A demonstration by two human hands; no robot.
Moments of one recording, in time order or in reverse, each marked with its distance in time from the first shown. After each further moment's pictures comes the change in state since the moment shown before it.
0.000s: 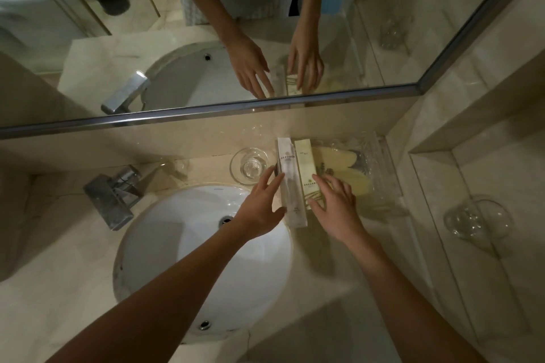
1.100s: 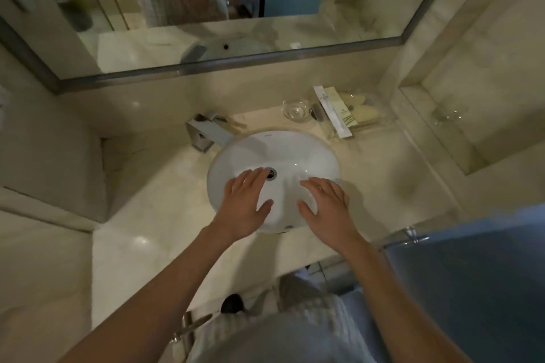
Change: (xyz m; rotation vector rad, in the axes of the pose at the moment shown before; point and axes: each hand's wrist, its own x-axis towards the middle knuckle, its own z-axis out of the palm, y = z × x) left_hand -0.324 -0.181 -0.094 0.204 0.068 0.285; right_hand -0.286 -0.263 0.160 -0.016 0.223 0.058
